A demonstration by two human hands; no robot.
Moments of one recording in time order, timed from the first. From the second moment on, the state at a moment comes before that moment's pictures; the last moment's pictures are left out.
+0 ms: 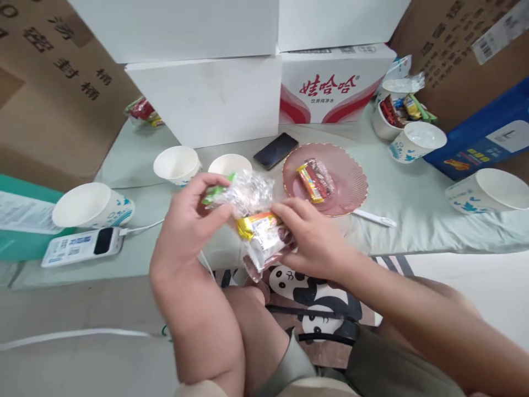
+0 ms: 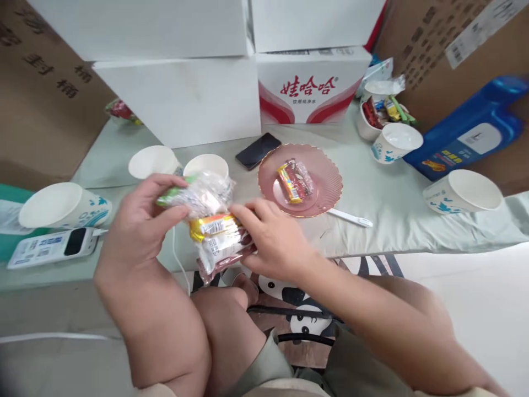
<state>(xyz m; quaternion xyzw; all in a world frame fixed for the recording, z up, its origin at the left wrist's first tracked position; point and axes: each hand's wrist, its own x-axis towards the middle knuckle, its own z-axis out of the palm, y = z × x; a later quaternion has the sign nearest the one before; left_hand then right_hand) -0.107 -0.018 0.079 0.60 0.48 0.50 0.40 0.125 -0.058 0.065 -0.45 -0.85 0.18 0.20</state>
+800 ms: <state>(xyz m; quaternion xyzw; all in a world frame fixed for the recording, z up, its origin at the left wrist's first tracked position) -0.089 -0.016 0.056 0.63 0.48 0.45 0.41 0.157 -0.001 0.041 -0.63 -0.72 0.08 0.28</state>
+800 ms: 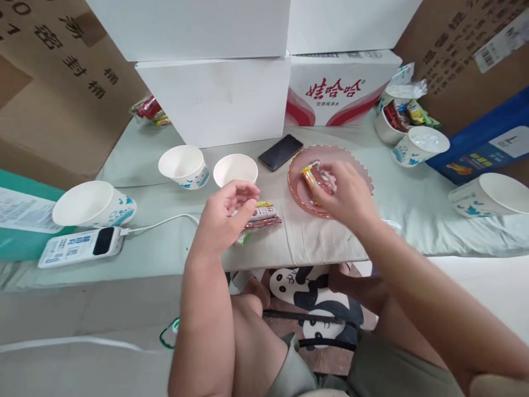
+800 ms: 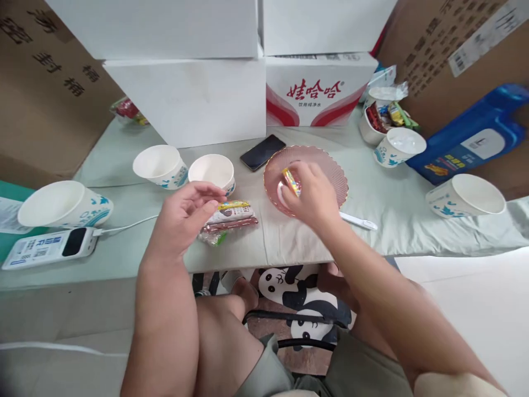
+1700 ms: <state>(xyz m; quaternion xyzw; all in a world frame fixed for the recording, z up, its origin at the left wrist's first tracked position) -0.050 0.008 0.064 0.43 0.51 0.64 0.38 0.128 -0.038 0.023 -0.58 -0.75 0.26 0.22</state>
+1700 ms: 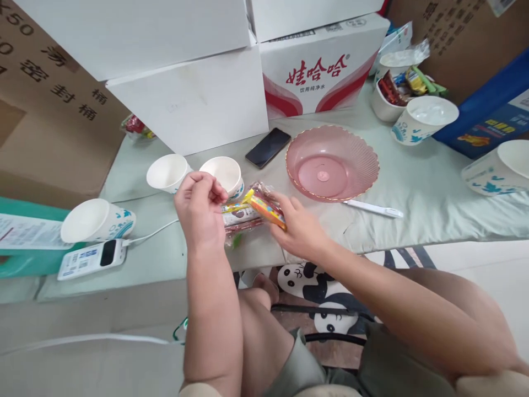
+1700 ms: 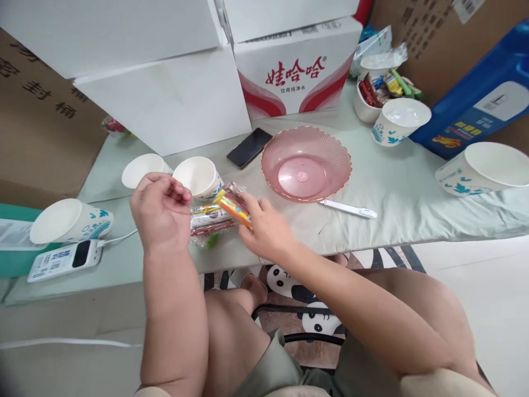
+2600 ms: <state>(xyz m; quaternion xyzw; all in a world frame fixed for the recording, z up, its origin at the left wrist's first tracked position) 0.039 -0.005 -0.002 0.80 0.58 0.06 0.12 0.318 -0.104 -0.067 -0.73 -0.64 -0.01 0.23</state>
